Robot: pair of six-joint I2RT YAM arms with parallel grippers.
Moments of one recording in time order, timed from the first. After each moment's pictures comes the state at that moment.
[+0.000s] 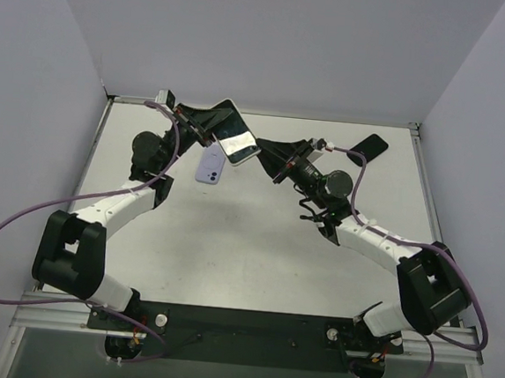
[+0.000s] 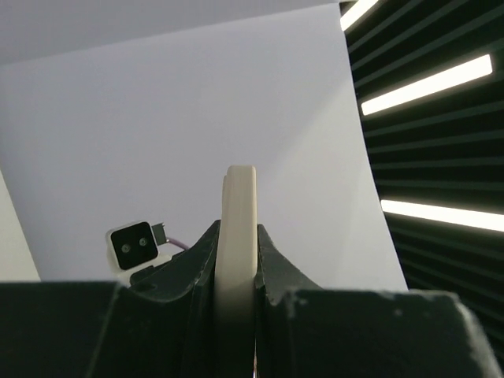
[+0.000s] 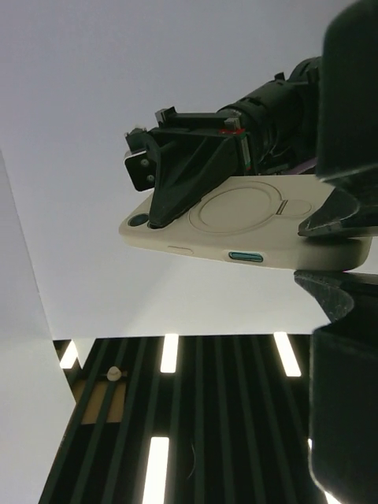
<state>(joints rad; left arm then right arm) -0.32 1.47 0.91 1.00 0.45 -1.75 0.59 1.43 0.74 1.07 -0.34 1.92</state>
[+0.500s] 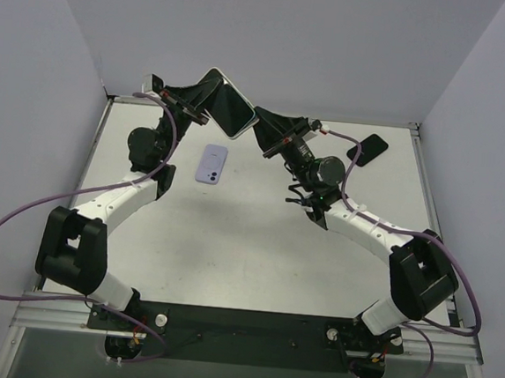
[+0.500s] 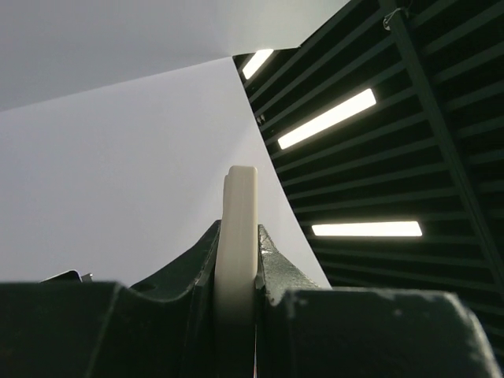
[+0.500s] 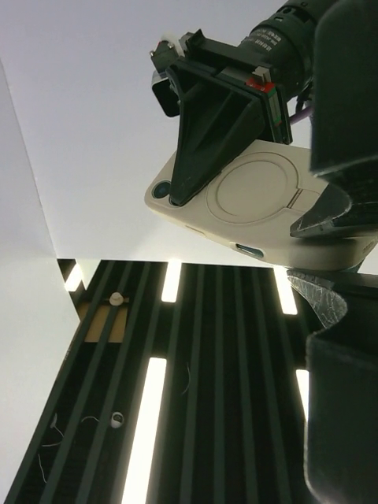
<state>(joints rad) -0.32 1.51 1.02 1.16 0.25 -1.88 0.65 1.55 0.96 1.13 -0.15 2.00</state>
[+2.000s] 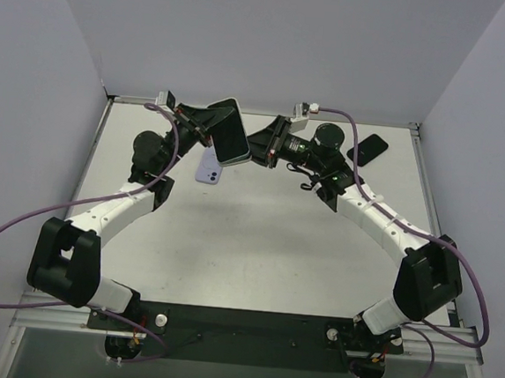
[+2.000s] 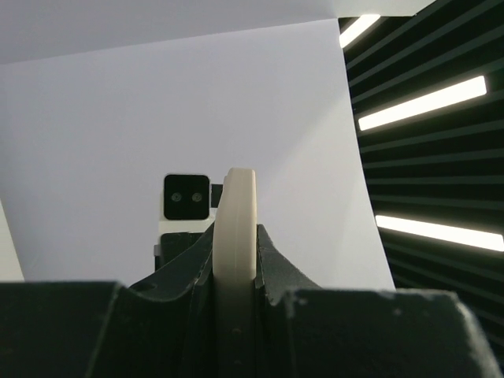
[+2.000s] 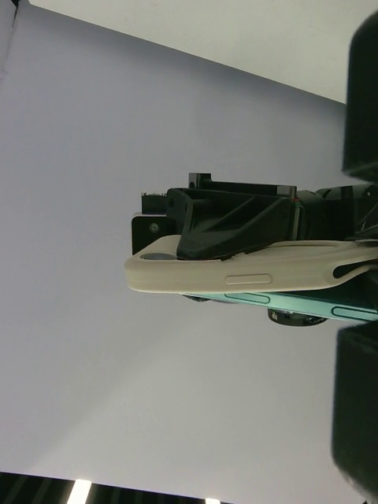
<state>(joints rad) -0.35 1.42 0.92 0.93 0.36 -1.77 0.57 1.53 1.17 0.45 -0.67 1.38</state>
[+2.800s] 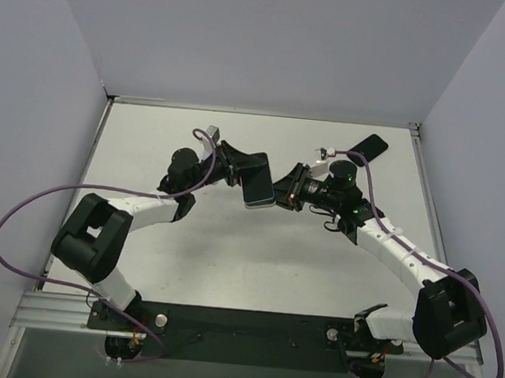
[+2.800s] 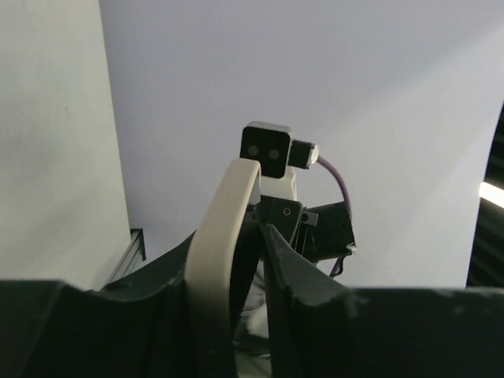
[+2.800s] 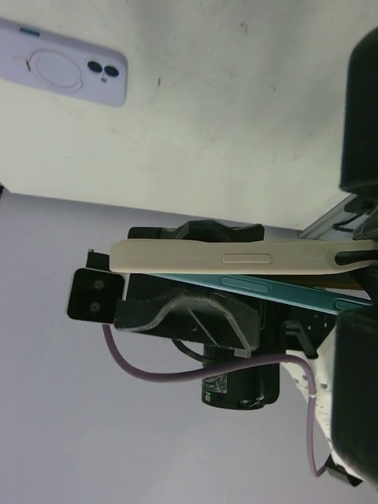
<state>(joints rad) -0.48 1.61 0.83 0.90 0.54 -1.68 0.47 1.31 0.81 0.25 -0.69 1.19</state>
